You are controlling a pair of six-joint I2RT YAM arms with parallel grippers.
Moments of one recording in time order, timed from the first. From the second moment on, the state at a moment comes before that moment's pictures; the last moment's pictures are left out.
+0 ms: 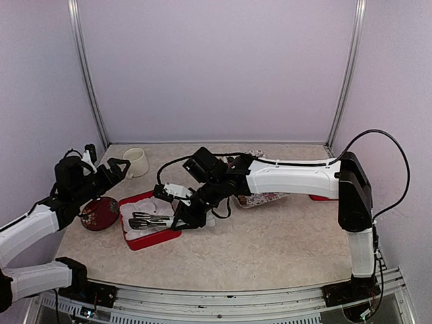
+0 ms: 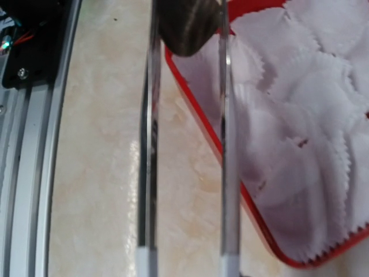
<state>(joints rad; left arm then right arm) -0.20 0.91 0.49 0.16 0.15 -0.65 1.08 2.09 1.76 -0.53 -0.46 -0.25</state>
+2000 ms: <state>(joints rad) -0.16 0.89 0.48 0.14 0.18 -0.64 1.07 2.23 1.88 -0.49 -0.51 -0.21</state>
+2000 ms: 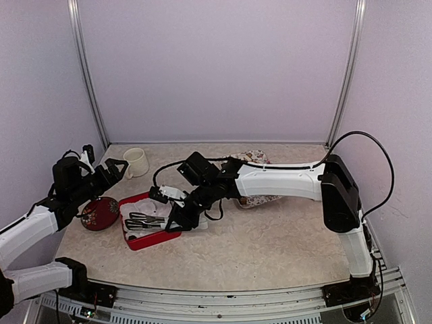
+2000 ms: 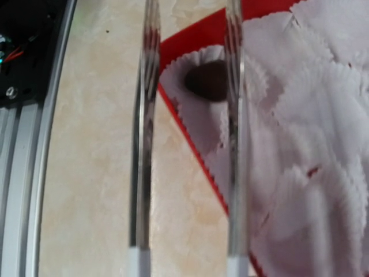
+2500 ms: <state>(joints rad) -0.16 0.89 0.48 0.14 0.20 -0.64 0.79 1.72 1.38 -0.42 -0.36 -0.14</state>
